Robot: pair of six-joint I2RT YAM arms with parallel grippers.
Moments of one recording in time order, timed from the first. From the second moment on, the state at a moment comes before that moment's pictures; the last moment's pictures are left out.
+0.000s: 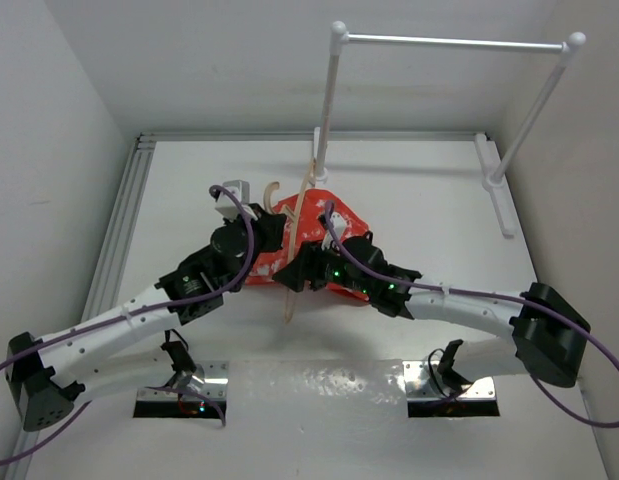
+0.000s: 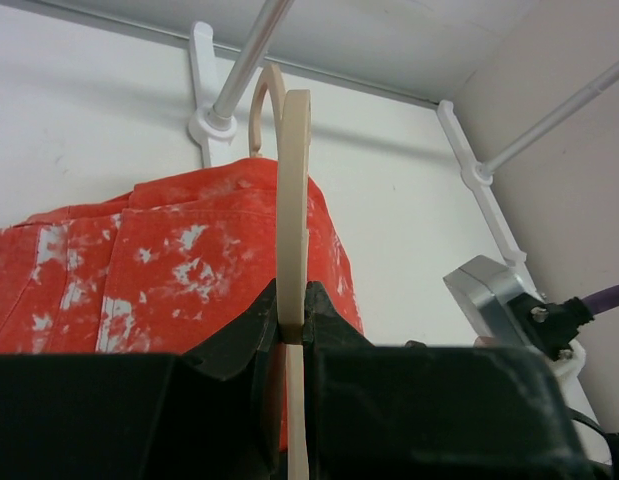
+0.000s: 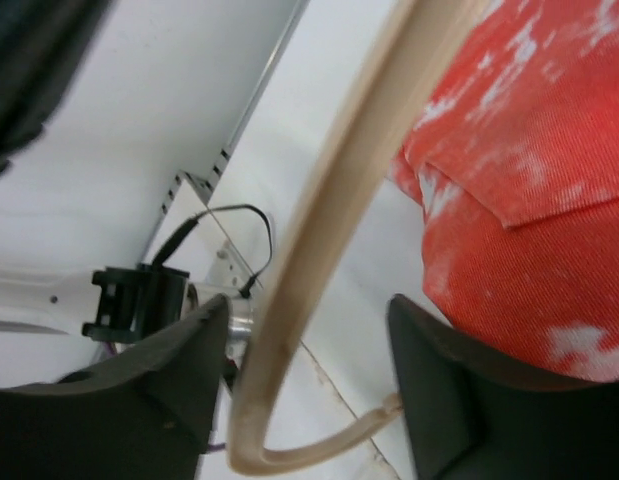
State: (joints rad) left arm -0.91 0.94 0.78 0.00 -0.60 -0.58; right arm 0.97 1.31 0.66 0.36 -0.08 0.77
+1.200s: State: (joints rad) left arm -0.92 0.92 1.12 0.04 -0.48 -0.51; right arm 0.85 1.09 0.58 0.52 0.07 1.12
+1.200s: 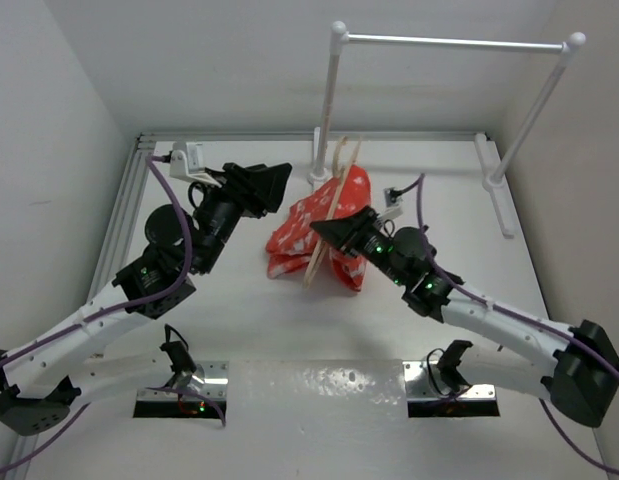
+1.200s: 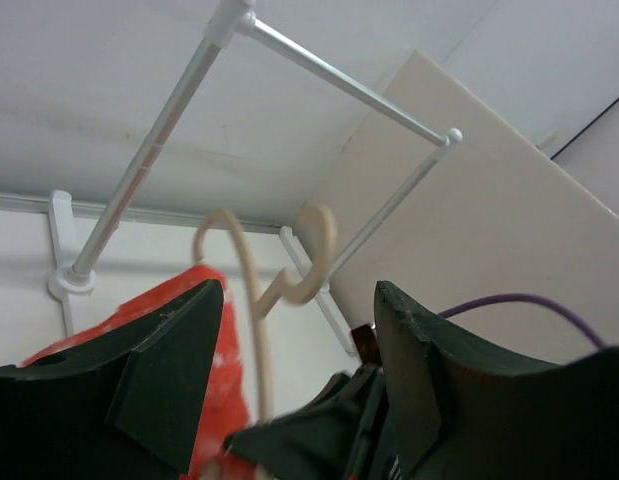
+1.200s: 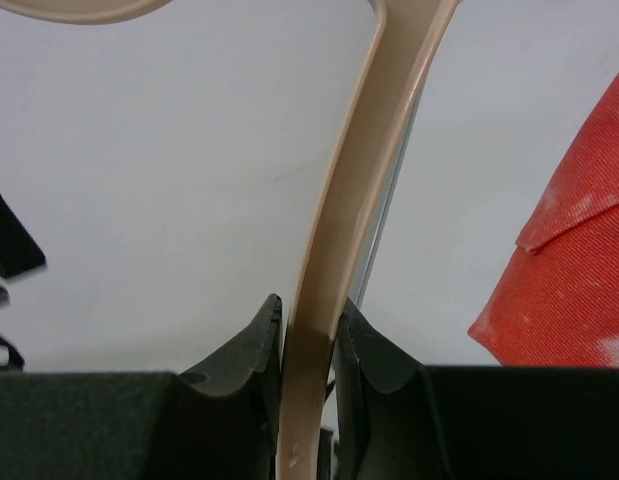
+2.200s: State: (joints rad) left arm -0.92 0.80 0.64 -0.01 -0.49 -0.59; right arm -0.06 1.44 1.24 0.13 -0.37 1.22
